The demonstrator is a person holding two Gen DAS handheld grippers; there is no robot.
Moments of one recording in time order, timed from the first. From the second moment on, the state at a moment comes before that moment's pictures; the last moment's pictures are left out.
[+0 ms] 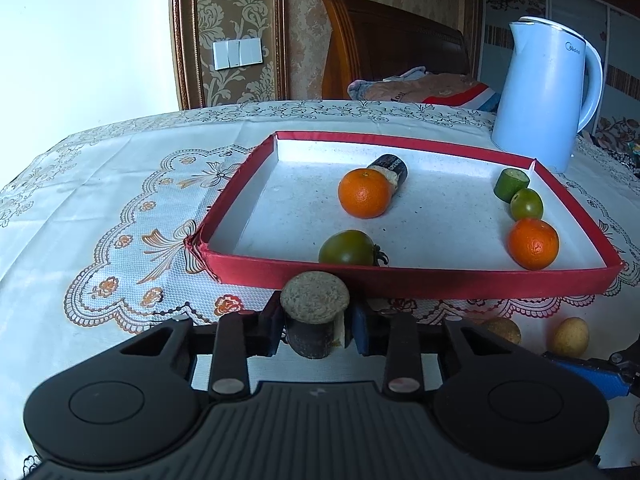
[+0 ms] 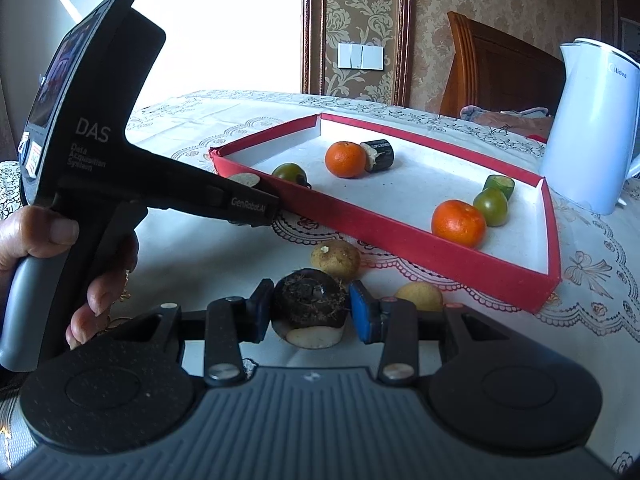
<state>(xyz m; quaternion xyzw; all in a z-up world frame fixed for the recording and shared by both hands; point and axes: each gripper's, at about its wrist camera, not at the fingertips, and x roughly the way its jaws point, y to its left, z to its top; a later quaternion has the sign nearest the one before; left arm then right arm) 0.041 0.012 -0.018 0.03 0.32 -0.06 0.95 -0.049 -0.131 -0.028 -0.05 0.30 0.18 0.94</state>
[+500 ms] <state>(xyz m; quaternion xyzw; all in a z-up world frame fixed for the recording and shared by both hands) 0.029 0.024 -0.002 -0.02 0.29 -0.08 0.95 -0.054 -0.159 0.000 -0.03 0.21 0.11 0.97</state>
